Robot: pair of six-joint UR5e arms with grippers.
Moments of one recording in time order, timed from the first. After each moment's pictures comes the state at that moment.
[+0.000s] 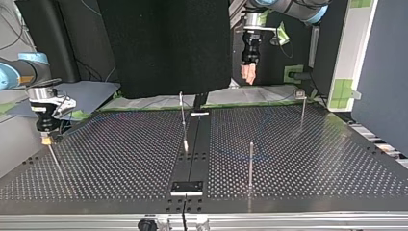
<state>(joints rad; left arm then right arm) -0.37 -1.80 -2.43 -2.00 -1.82 -1.72 1.53 -1.04 1.45 -0.48 1.20 1.56</state>
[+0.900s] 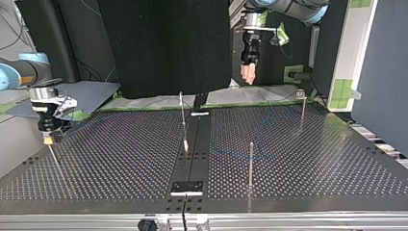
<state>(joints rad) -0.37 -1.80 -2.43 -2.00 -1.82 -1.72 1.53 -1.03 1.45 -0.48 1.20 1.55</state>
